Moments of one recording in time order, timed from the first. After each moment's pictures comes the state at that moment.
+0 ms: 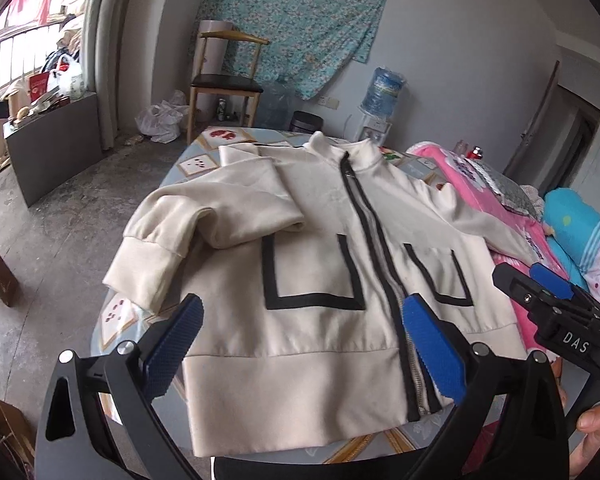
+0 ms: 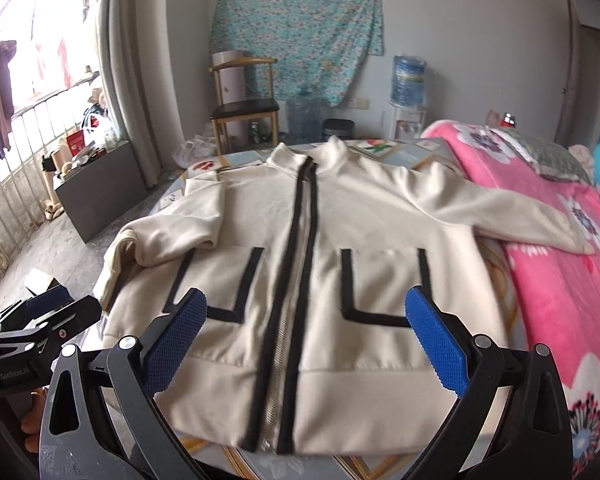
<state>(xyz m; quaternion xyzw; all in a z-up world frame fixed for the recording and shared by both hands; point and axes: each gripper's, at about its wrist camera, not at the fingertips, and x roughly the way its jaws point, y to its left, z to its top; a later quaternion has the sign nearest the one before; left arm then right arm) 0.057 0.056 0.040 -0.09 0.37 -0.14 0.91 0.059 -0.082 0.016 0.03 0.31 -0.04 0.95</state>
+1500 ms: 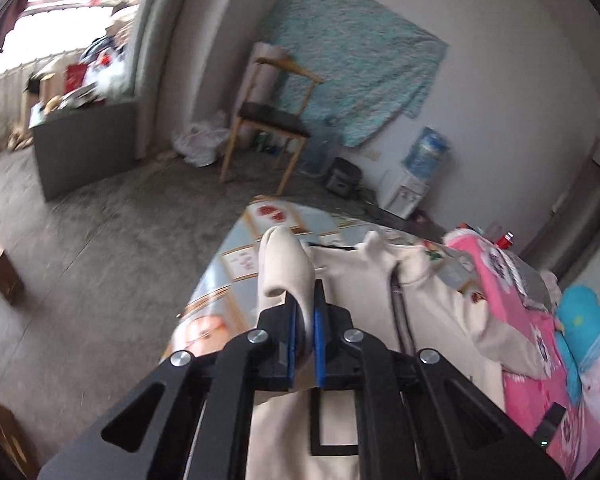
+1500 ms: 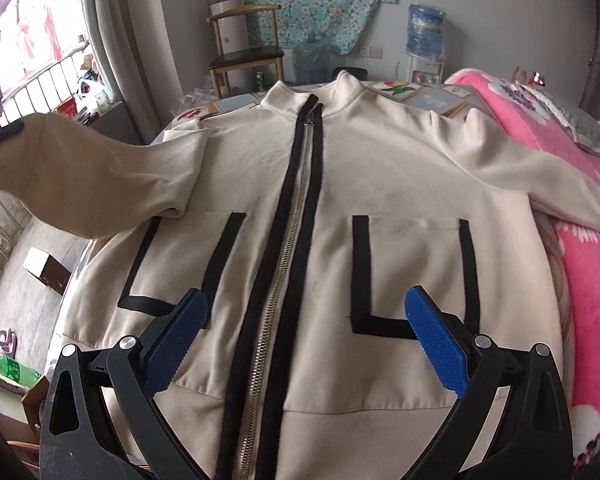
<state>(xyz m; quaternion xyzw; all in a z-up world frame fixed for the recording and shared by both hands) 0.185 0.108 0.129 -0.15 0.33 -0.11 0.93 0.128 -0.126 -0.044 0.05 0.40 -0.05 0.92</state>
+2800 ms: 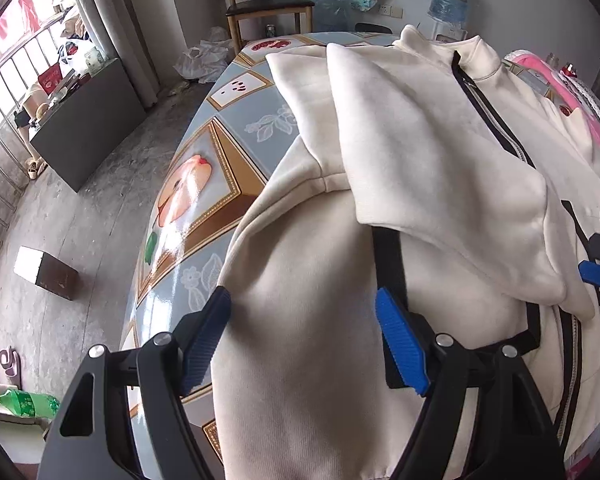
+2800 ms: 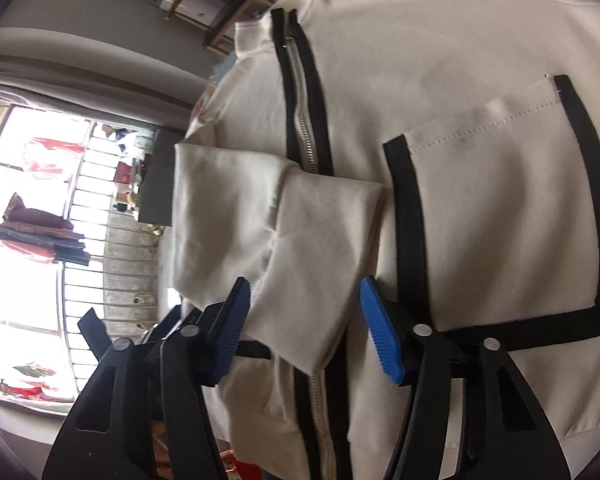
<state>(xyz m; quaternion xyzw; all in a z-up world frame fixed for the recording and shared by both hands) 0.185 0.039 -0.064 0.04 0.50 -0.02 0.86 0.205 -0.180 -0.098 0.36 0.52 0.10 0.76</state>
